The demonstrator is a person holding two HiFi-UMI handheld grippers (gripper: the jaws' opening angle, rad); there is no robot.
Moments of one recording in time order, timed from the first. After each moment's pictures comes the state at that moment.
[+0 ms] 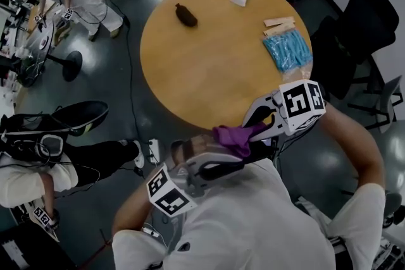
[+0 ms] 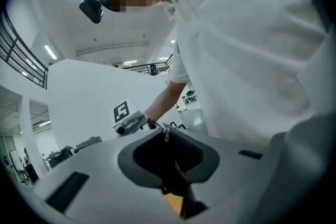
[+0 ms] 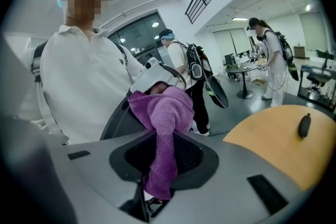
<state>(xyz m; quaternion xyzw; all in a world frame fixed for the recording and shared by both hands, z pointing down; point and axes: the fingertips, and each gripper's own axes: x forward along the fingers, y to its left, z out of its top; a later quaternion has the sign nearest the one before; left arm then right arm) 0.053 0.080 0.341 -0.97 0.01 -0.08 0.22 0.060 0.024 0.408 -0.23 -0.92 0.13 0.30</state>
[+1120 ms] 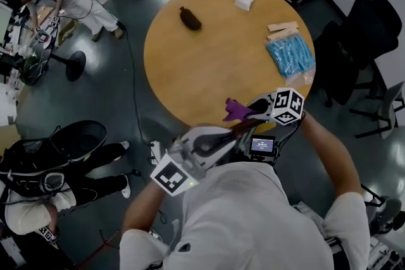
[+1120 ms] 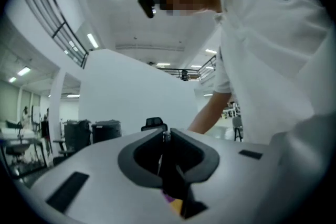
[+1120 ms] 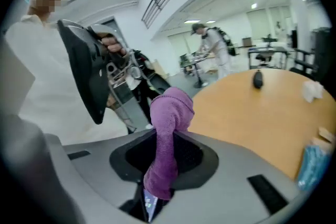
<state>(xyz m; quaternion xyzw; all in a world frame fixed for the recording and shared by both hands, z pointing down) 0.042 0.002 0.356 -0.99 0.13 -0.02 0.11 0.090 -0.054 0.573 -0.01 -0.92 0.22 0.32</state>
